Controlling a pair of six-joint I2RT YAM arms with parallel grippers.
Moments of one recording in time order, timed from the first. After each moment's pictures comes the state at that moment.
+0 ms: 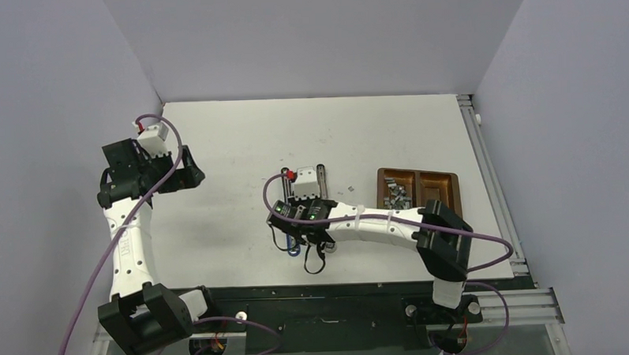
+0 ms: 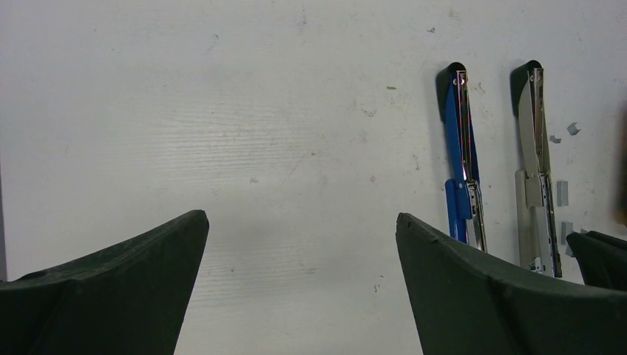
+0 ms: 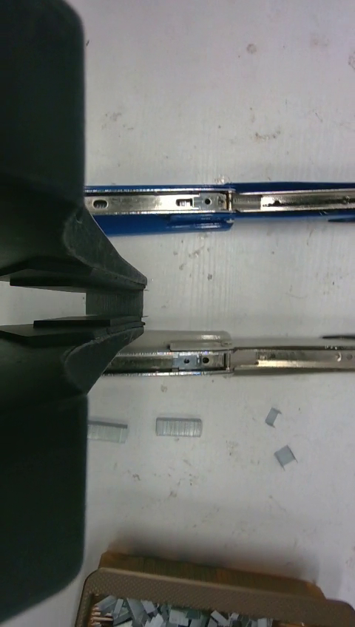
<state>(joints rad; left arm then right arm) 0.34 1.18 1.13 -0.72 0.44 0.06 1.19 1.85 1.41 -0.68 0.81 0.86</state>
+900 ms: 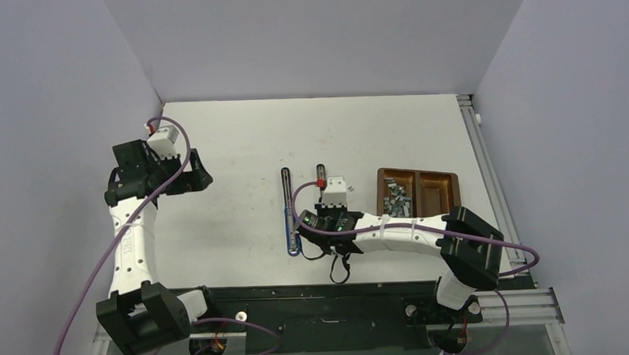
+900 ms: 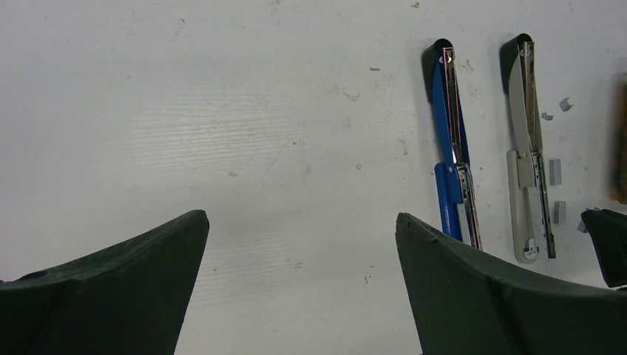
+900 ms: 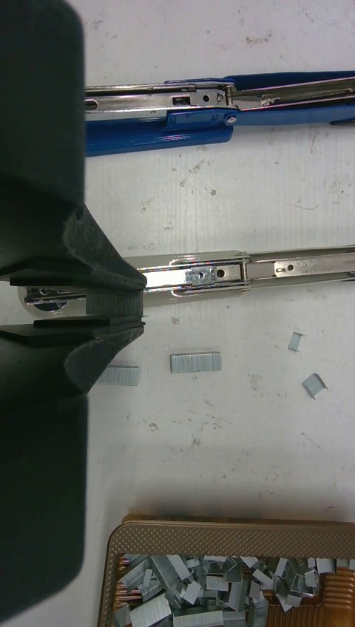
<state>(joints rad) 0.29 1.18 1.10 -0.72 0.45 0.06 1.16 1.64 1.04 -0.52 0.88 0.95</state>
